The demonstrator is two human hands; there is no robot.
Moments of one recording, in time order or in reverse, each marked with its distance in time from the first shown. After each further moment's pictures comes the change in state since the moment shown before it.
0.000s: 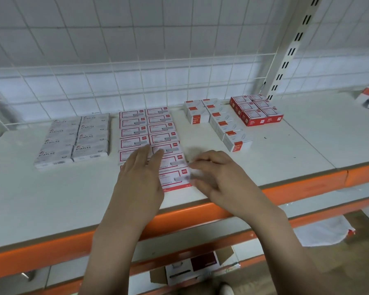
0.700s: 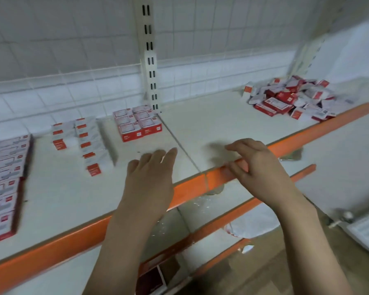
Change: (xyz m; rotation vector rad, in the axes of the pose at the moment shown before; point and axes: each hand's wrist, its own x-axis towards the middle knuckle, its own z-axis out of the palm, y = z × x) left_hand 0.059 0.271 0.087 0.123 -0.021 0.297; right_hand -0.156 0.229 -0.161 -0.197 0.270 0.391
